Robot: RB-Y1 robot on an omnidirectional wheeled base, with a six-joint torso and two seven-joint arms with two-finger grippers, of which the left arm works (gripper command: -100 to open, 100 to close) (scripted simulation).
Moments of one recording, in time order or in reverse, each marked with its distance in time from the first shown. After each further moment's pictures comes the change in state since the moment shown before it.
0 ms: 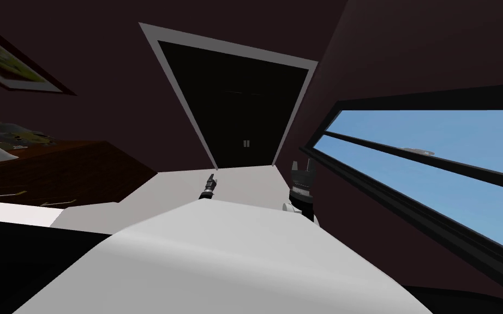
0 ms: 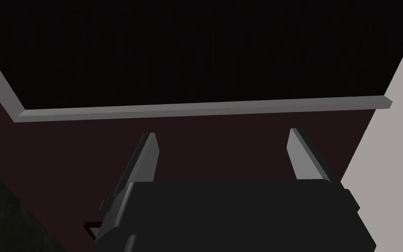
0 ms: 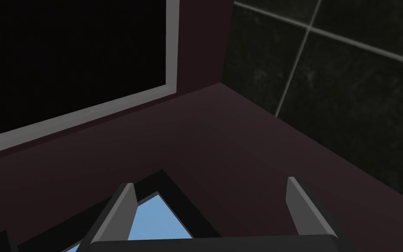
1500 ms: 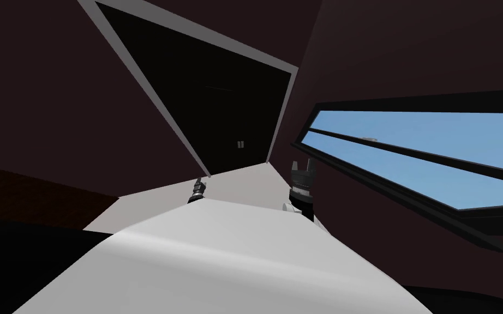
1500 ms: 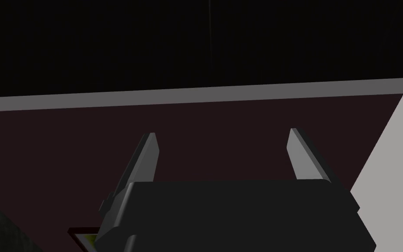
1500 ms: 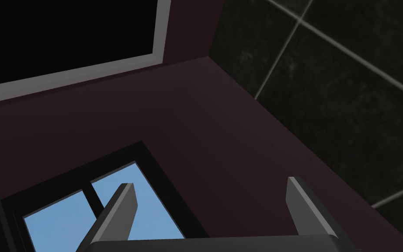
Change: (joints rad) arm 0.021 0.082 0.029 0.091 0.231 -0.048 -0.048
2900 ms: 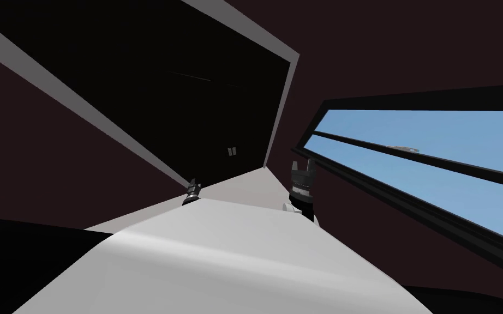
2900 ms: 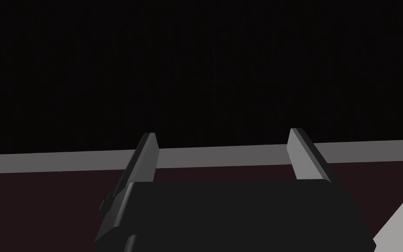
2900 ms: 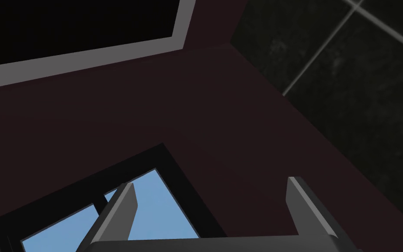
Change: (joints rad) arm 0.007 0.033 0.011 0.042 0.095 -0.023 -0.019
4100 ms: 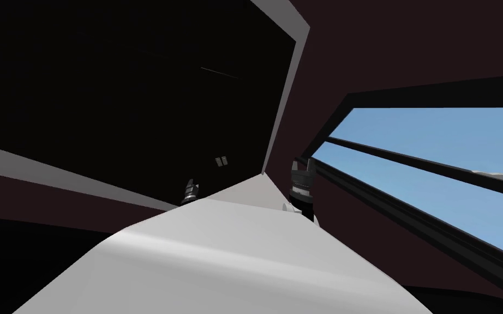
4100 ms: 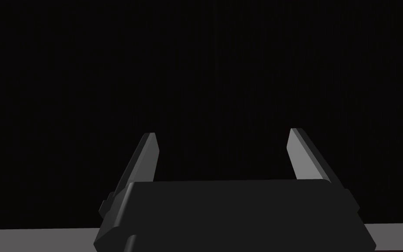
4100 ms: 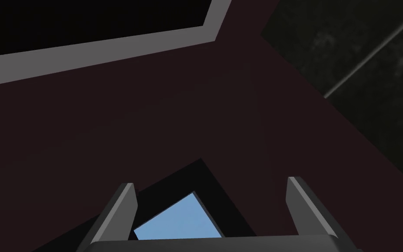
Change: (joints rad) arm 0.005 0.012 0.005 0.007 0.036 -0.003 -0.009
